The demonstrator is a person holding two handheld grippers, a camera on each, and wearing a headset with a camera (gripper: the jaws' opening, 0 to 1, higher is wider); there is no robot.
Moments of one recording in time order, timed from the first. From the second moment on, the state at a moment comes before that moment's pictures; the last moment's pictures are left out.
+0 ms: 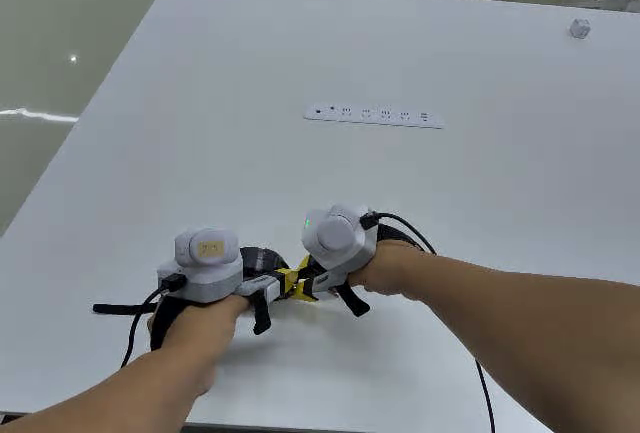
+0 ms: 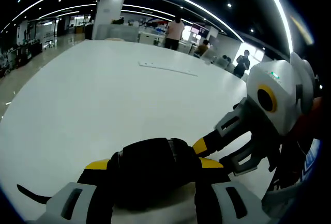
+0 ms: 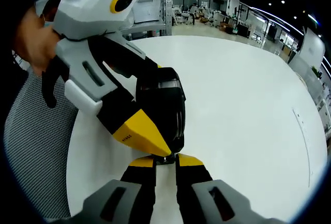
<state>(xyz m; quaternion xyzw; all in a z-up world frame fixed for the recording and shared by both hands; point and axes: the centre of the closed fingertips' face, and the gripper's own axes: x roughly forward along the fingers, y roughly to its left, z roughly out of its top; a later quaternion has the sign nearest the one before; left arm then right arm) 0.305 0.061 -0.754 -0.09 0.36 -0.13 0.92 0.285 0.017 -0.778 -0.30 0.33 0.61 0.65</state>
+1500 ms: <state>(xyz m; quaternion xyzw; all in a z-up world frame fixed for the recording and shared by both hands) 0.262 0.137 -0.696 -0.04 0.27 -0.28 0.92 0.262 -0.176 -0.712 -0.13 0.30 0.41 0.85</state>
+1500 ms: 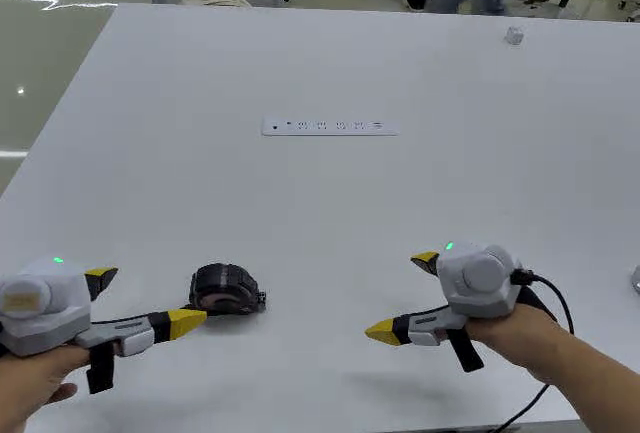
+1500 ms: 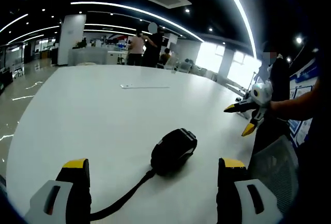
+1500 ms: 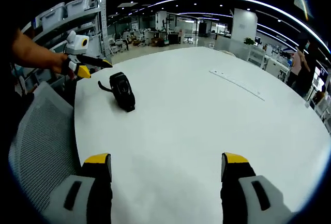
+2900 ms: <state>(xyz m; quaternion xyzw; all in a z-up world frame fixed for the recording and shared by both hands) 0.203 0.177 -0.680 -0.03 0.28 -0.29 0.92 0.182 -0.280 -0.701 -0.11 0.31 0.32 0.89</state>
